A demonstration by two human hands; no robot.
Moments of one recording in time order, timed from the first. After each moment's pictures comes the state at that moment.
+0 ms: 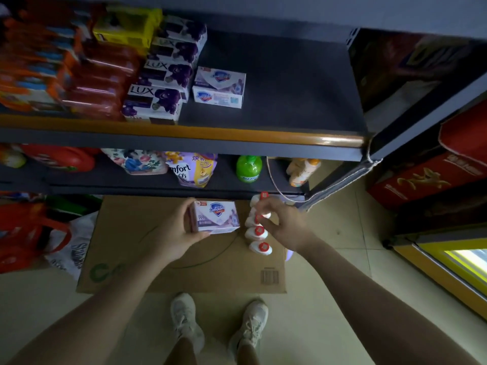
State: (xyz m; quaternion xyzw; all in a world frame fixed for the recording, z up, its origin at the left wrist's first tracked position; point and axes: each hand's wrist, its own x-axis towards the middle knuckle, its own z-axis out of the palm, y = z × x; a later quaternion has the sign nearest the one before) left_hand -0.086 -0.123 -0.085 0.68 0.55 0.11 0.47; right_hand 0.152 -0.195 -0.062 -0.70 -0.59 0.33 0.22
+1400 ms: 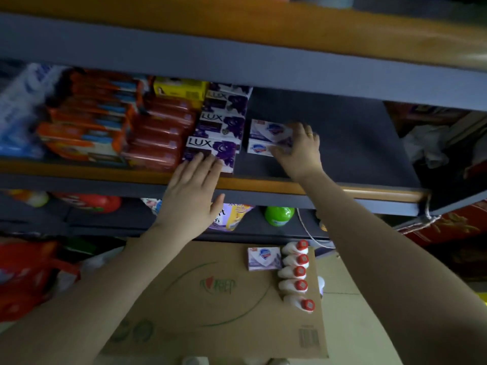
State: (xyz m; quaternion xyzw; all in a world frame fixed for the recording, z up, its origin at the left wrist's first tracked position) left_hand -0.113 0.021 -0.015 0.90 0.43 0.09 -0.01; right_hand 0.129 0.039 -0.012 -0.80 -0.53 0.11 0.26
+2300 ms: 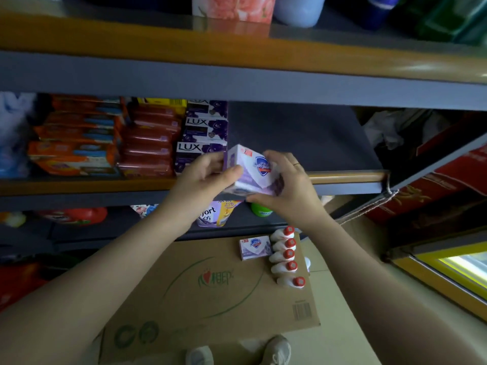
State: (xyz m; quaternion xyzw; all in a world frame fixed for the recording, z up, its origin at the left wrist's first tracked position) left_hand -0.099 0.009 0.059 0.58 0.34 0.30 0.68; right_hand 0.067 -0.068 0.044 -0.71 -0.59 0.16 0.34
